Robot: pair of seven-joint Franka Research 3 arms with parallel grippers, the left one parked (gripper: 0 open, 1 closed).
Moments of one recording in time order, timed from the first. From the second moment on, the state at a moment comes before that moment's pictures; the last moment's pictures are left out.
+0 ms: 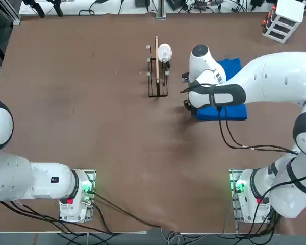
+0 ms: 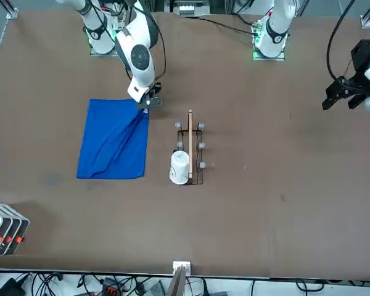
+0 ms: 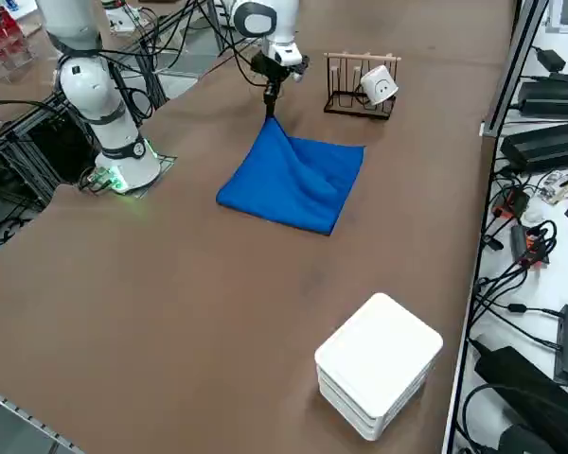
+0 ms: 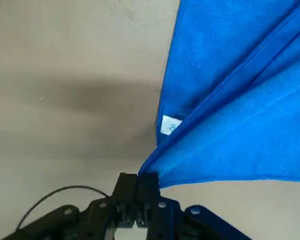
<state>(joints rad) 0.81 0.21 -0.06 -2.27 0.09 2.25 0.51</state>
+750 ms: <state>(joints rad) 0.79 0.27 -0.10 -2.06 0.09 2.10 0.65</state>
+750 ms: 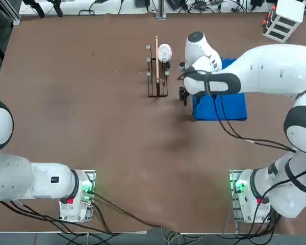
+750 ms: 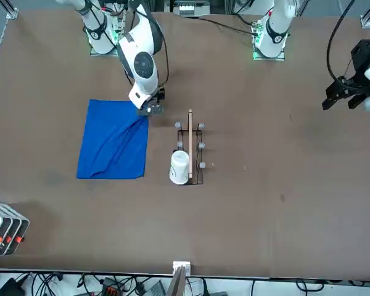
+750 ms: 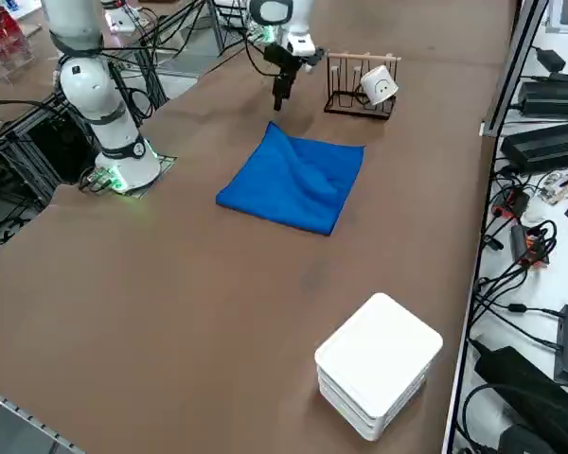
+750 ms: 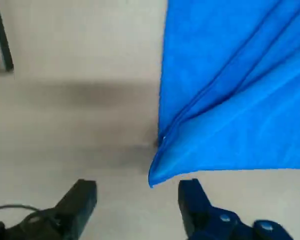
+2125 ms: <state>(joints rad) 0.42 0.46 -0.11 -1.89 0.02 2.25 0.71</state>
